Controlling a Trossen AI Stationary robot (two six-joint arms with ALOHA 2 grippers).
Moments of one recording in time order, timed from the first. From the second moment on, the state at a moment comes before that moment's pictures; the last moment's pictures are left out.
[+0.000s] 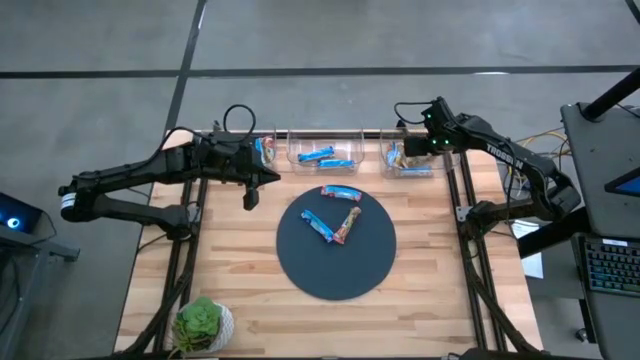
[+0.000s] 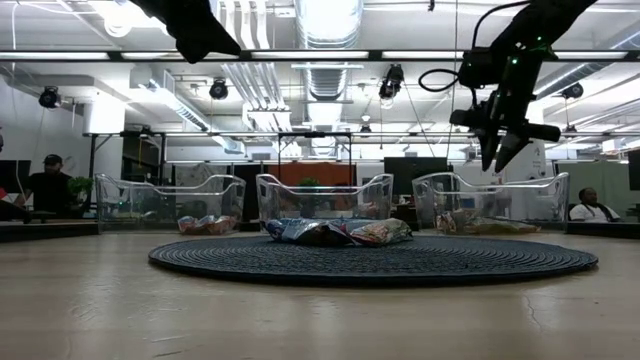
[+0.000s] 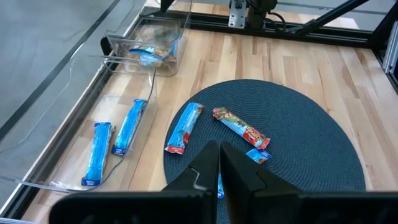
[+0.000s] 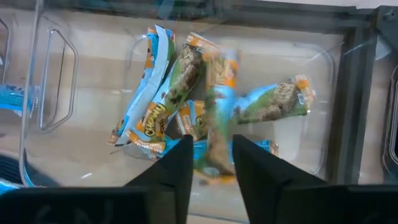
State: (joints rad) left arm 0.28 0.98 1.01 -0.54 0.10 0.05; right arm -0.95 1.27 0.94 -0.82 0.06 0.52
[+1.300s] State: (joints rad) left arm 0.28 0.98 1.01 -0.39 0.10 0.00; right arm -0.57 0.95 1.03 -0.80 -0.08 0.40
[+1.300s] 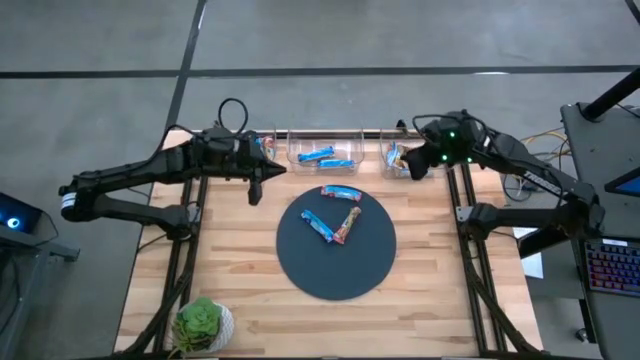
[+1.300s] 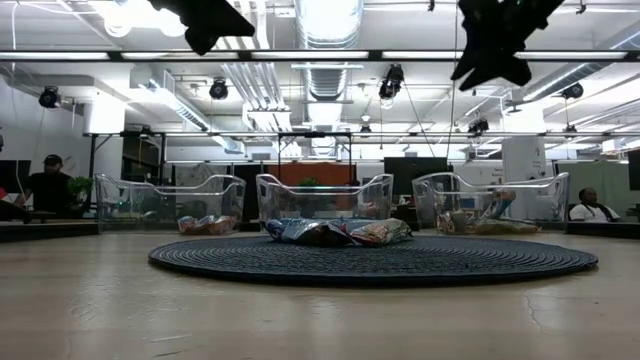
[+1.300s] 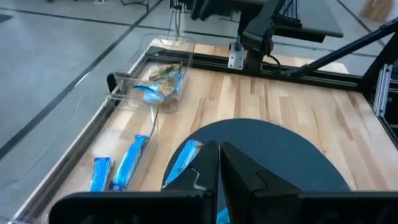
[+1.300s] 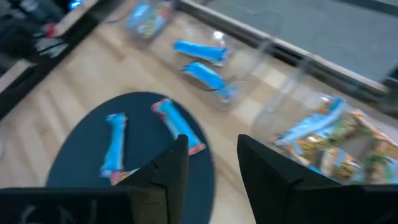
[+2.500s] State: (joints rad) left arm 0.28 1.04 1.01 -0.34 0.11 -0.06; right arm -0.23 0.97 1.03 -0.69 -0.08 0.39
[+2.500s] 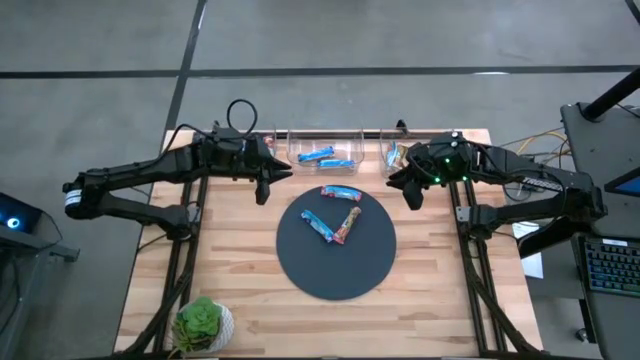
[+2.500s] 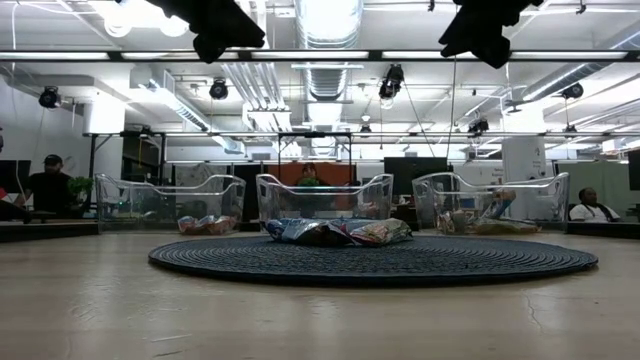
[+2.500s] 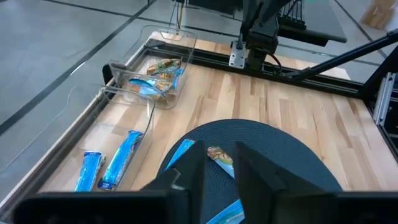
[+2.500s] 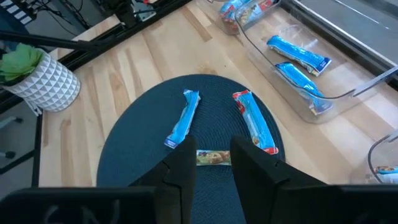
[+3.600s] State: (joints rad) left arm 0.25 1.42 1.37 -0.69 0.14 0.16; right arm -0.23 0.97 1.02 -0.69 -0.05 0.39
